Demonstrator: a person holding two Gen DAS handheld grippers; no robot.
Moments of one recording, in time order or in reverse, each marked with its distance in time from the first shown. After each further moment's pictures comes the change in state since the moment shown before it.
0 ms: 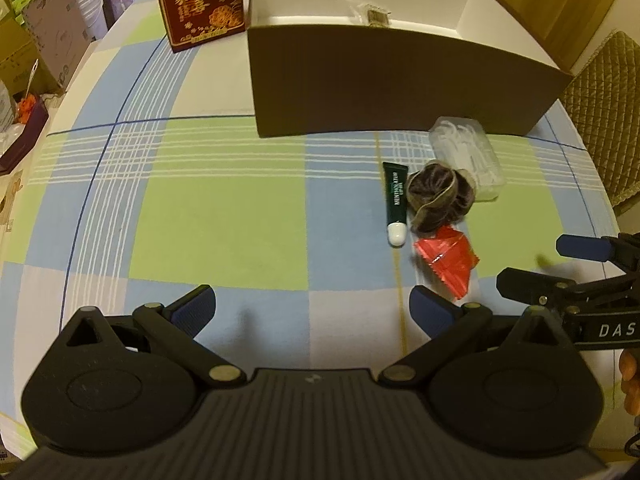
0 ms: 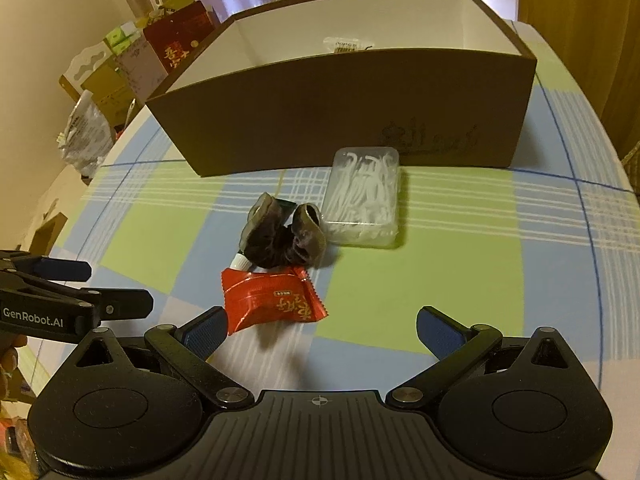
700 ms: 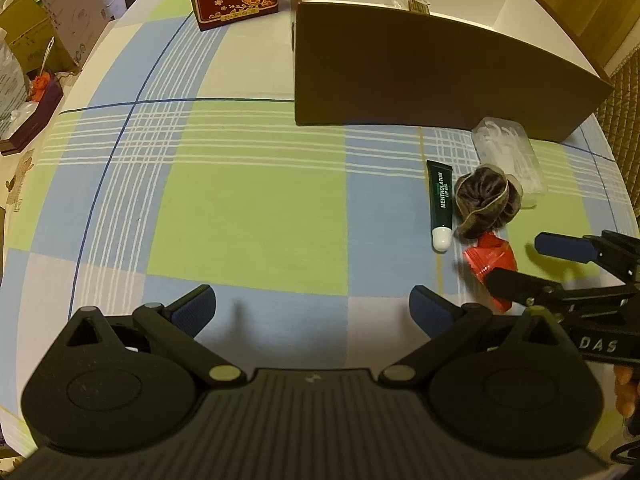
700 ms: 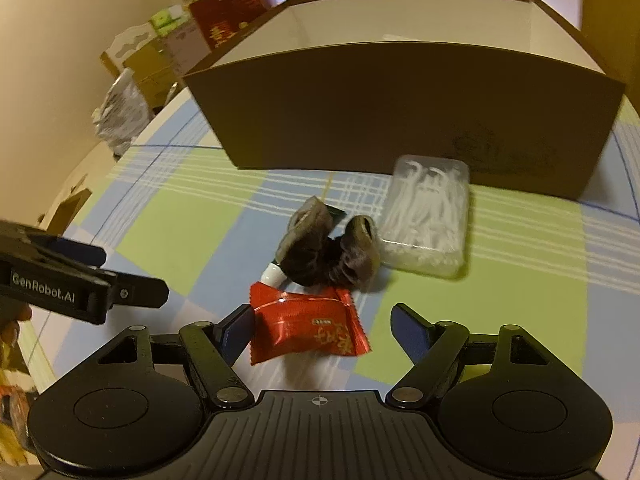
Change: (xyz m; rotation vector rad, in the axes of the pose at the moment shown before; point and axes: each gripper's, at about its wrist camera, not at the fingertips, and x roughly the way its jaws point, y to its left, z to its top) left arm 0.017 0.022 0.006 -0.051 0.034 0.038; right arm 0.038 0.017 0.004 -0.139 -0.005 0.099
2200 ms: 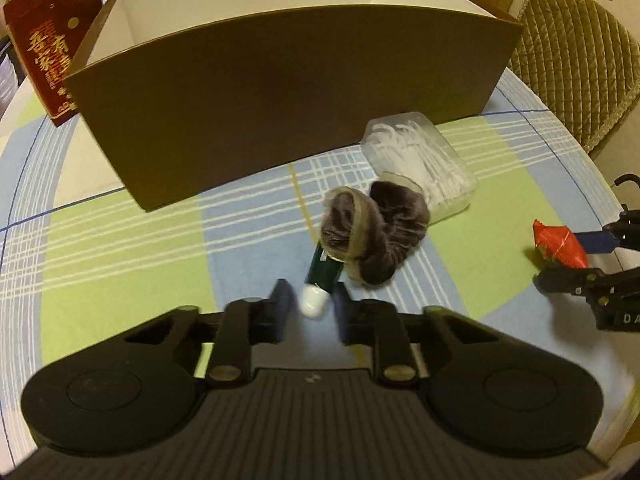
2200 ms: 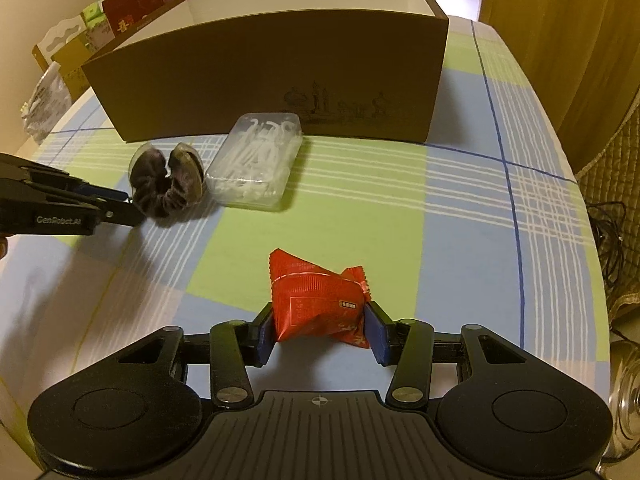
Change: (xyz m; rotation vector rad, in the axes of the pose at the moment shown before) left arm 0.052 -0.064 0.017 0.317 -0.134 -0.153; right arm -0.047 -0.063 -0.037 0.054 0.026 -0.248
